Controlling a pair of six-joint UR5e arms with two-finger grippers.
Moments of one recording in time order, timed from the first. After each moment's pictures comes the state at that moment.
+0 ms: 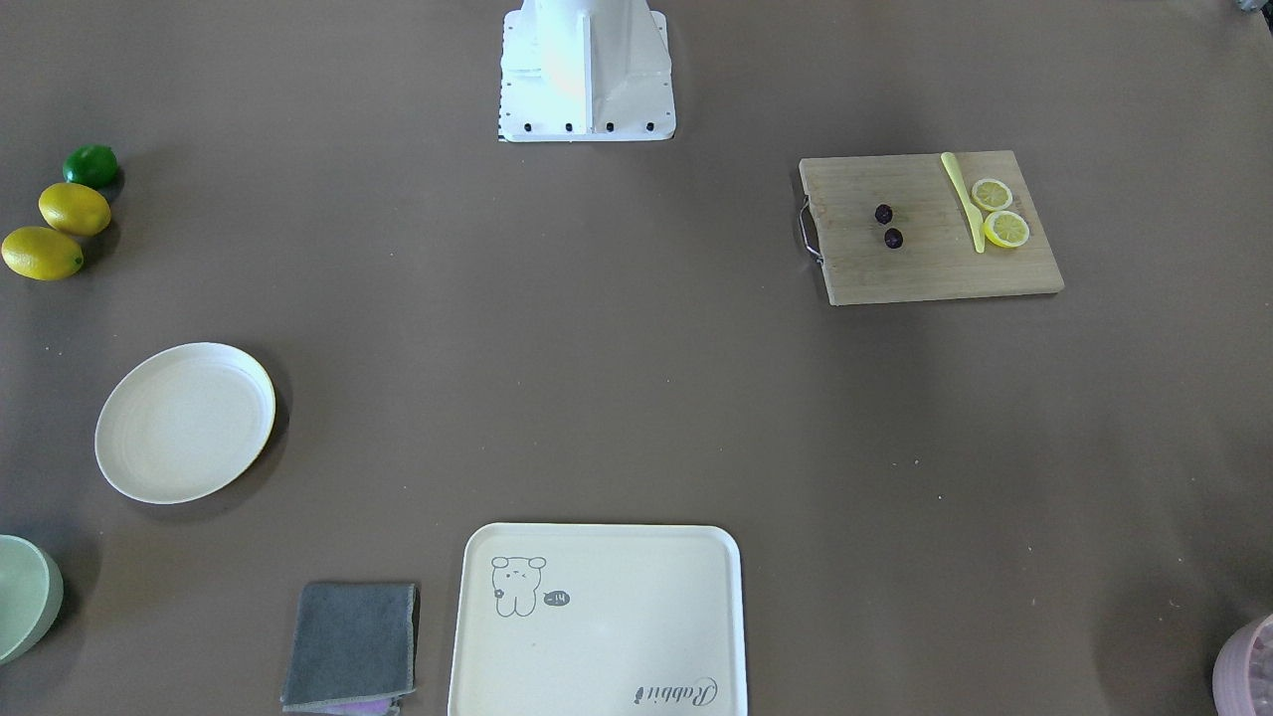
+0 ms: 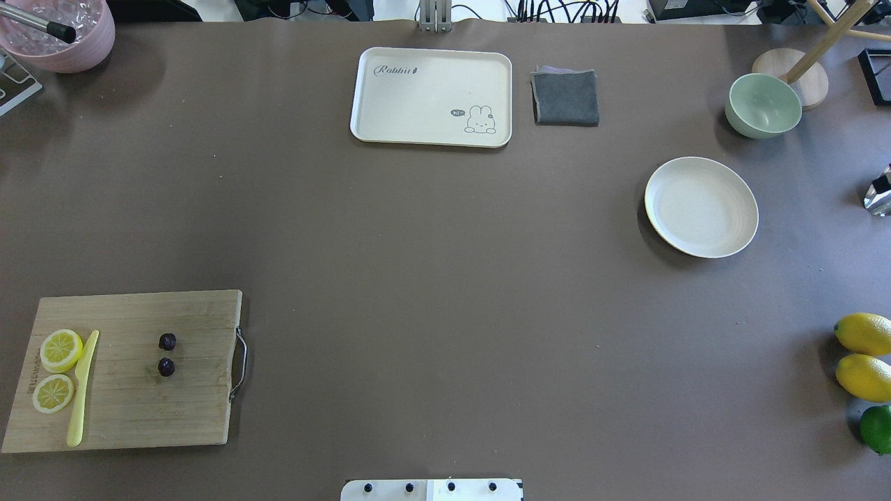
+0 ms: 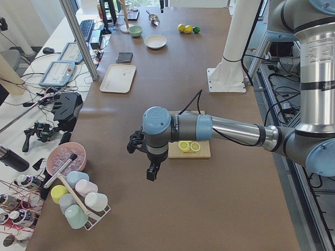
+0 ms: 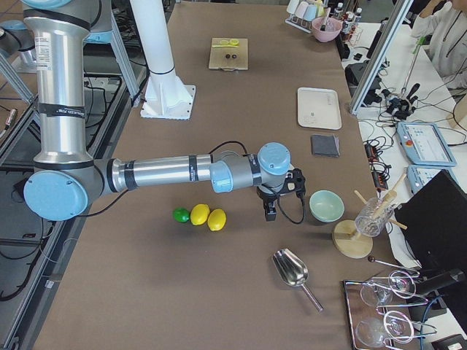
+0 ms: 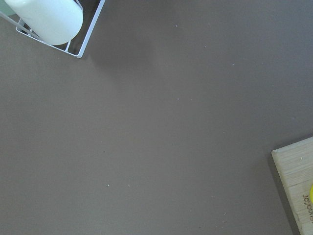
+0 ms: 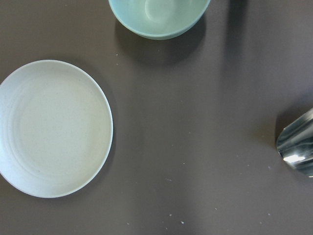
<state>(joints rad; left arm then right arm) -1.65 -1.44 -1.88 -1.39 -2.32 0.37 1.37 -1.55 1.71 -1.44 2.45 0.24</state>
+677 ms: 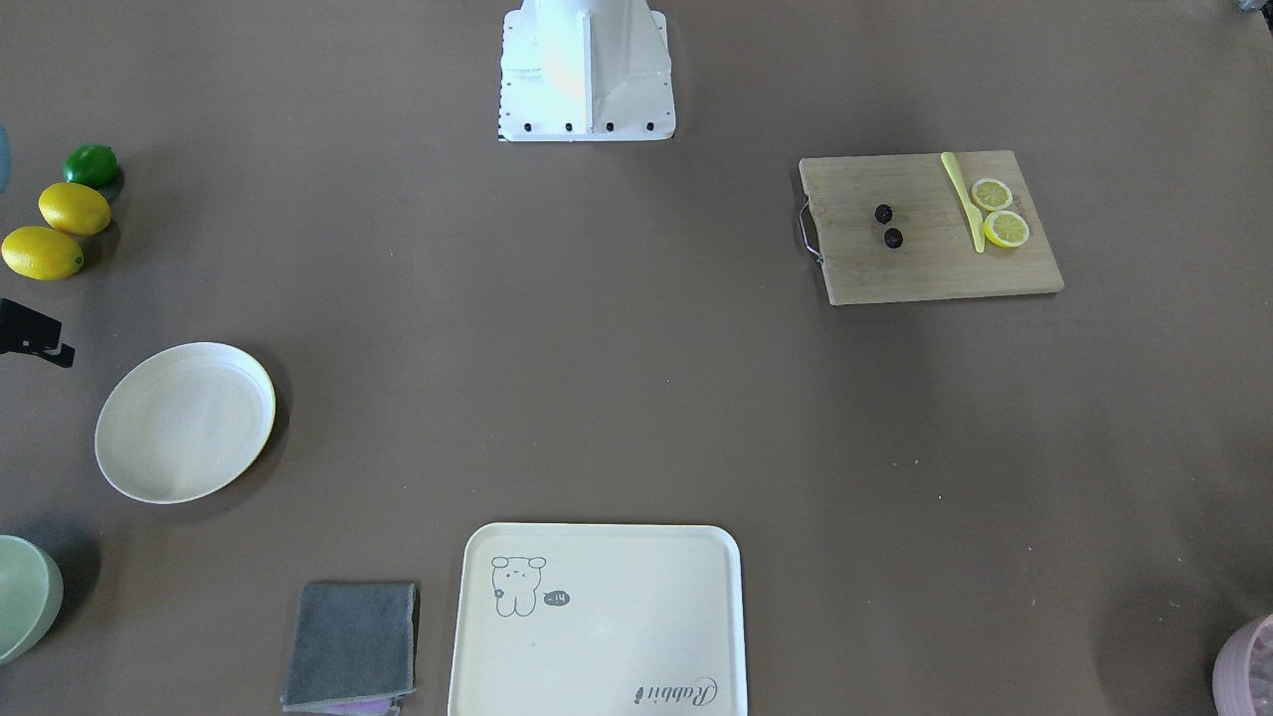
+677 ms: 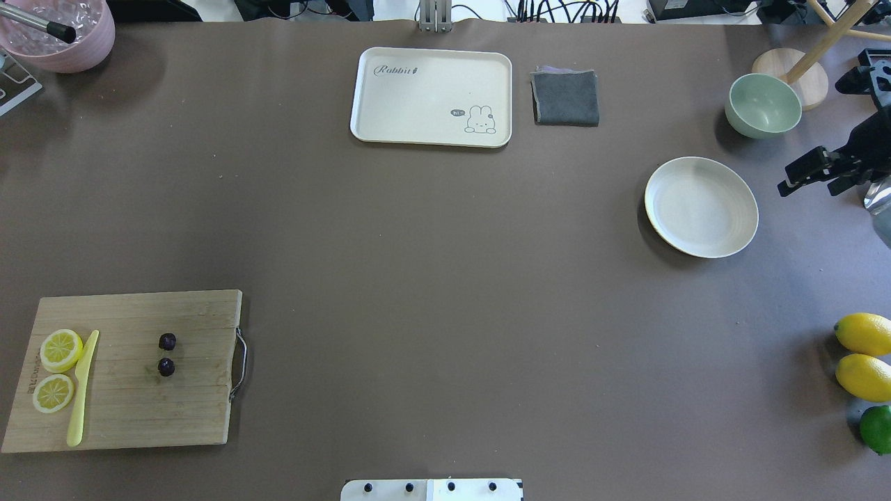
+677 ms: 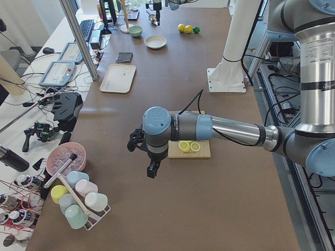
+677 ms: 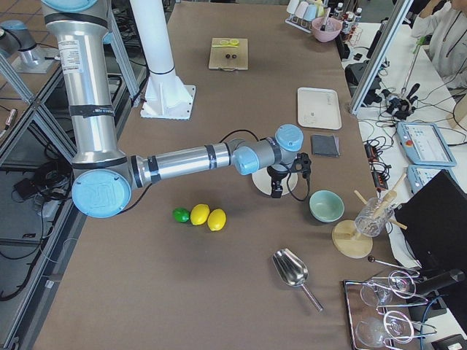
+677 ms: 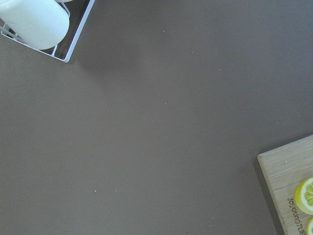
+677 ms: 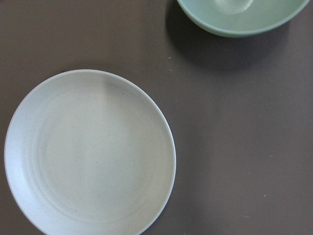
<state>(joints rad) -1.65 -1.44 -1.88 -1.39 -2.38 0.36 1.18 -1.45 1.60 -1.31 2.38 0.50</state>
